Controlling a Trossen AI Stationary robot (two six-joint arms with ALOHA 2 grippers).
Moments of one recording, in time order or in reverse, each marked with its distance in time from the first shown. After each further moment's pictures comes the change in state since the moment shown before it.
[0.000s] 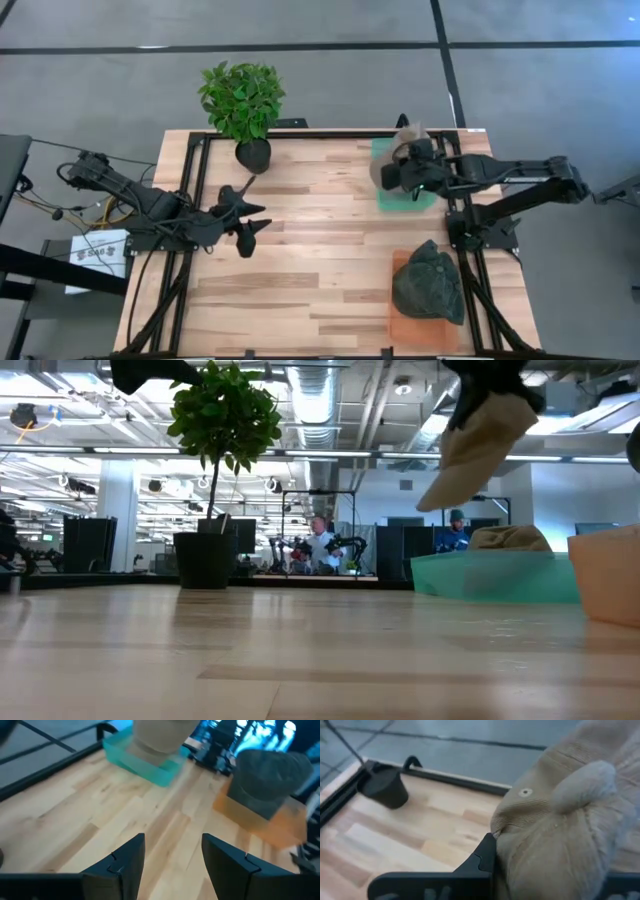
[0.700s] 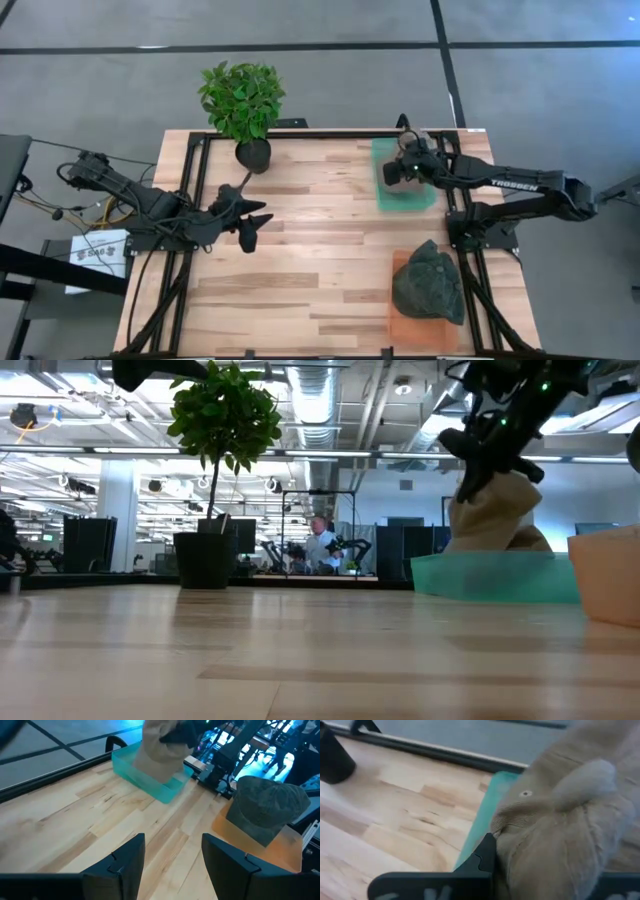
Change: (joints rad) left arm 0.000 0.000 0.000 0.056 -0.077 -0.066; right arm -0.364 -0.113 -0.417 0.405 -0.273 -0.309
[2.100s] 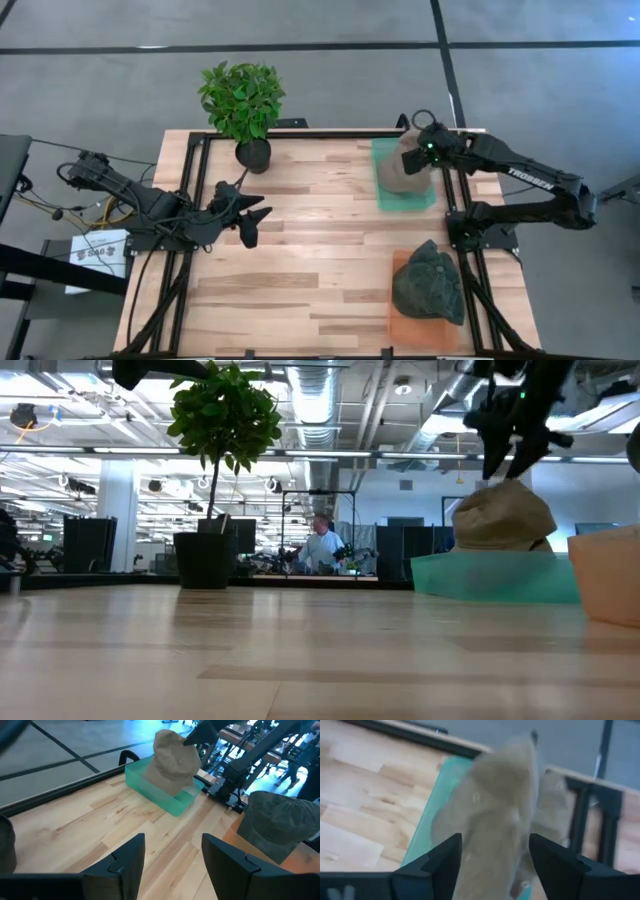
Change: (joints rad) left arm 0.000 0.000 0.000 0.008 -0.091 0.001; right arm -0.173 -0.025 0.234 -0.455 -0.111 -0.069
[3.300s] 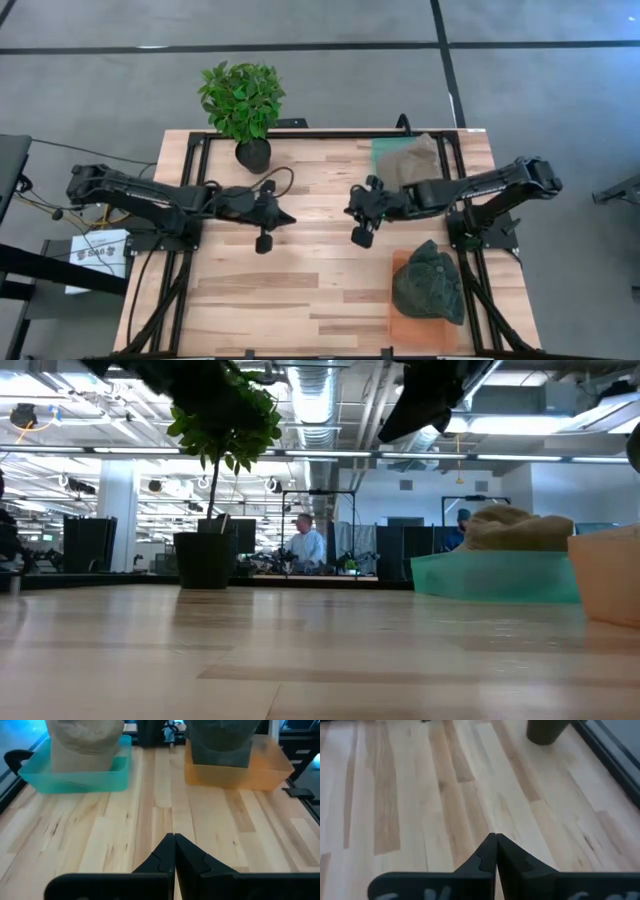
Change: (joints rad) left arm 0.362 0.159 -0.176 0.440 0.778 0.752; right arm 0.642 0.408 0.138 0.517 -0.085 -0.348
